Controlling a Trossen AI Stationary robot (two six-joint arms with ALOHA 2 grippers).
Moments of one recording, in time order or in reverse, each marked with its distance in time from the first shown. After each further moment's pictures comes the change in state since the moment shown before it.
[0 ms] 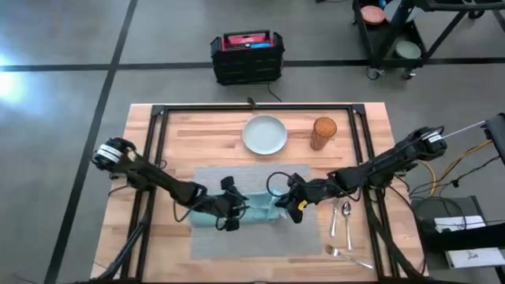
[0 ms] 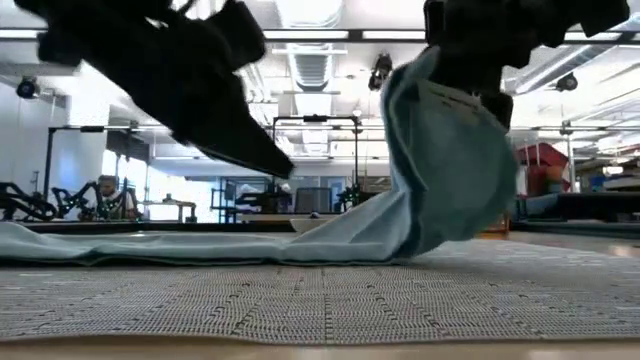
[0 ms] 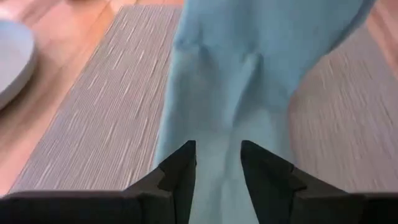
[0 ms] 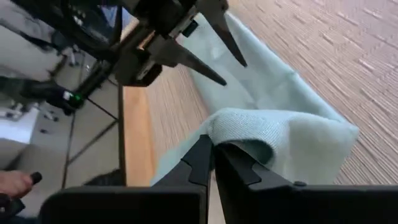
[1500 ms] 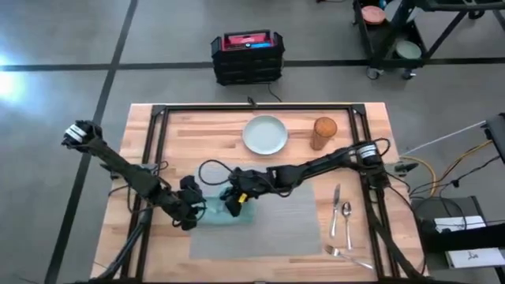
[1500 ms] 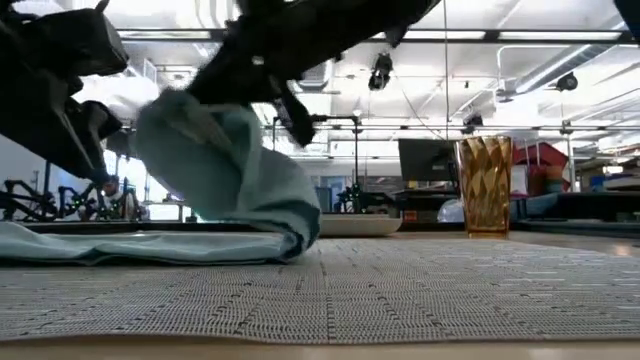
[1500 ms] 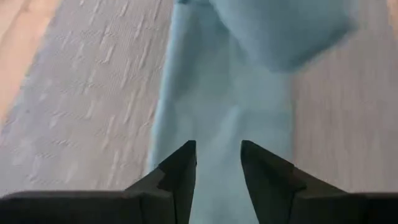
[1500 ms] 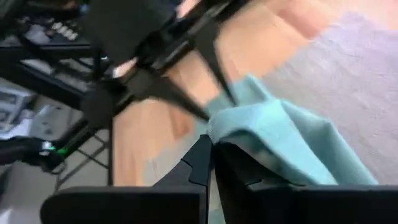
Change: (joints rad) left arm -0.192 -0.495 -0.234 -0.560 0.044 -0.321; right arm -0.173 0.687 0.798 -0.146 -0.164 -0.111
